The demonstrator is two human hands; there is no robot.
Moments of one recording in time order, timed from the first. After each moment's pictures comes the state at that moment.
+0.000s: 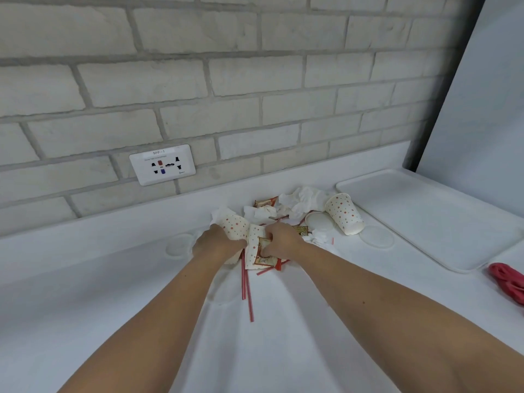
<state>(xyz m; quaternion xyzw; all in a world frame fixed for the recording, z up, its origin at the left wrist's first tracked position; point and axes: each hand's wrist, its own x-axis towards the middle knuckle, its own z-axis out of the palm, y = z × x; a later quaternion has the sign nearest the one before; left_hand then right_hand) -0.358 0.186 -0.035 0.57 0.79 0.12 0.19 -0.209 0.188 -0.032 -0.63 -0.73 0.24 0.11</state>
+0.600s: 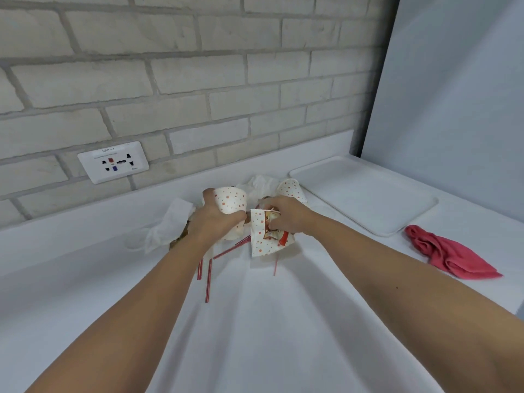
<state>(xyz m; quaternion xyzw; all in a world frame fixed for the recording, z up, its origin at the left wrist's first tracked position) -0.280 0.127 0.016 0.63 0.67 0.29 0.26 -0.109 0.124 0.019 -0.62 -0.72 0.27 0.17</state>
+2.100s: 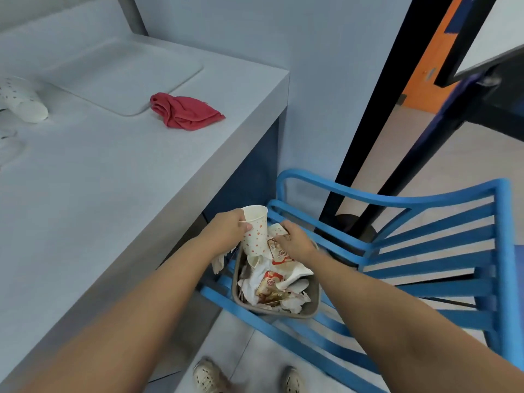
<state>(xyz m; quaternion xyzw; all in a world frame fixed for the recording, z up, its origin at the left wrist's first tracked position) 0.083 -0.173 -0.142 0.84 0.42 -0.09 0.32 0.225 -0.267 -0.256 -0.82 -0.35 0.35 0.27</state>
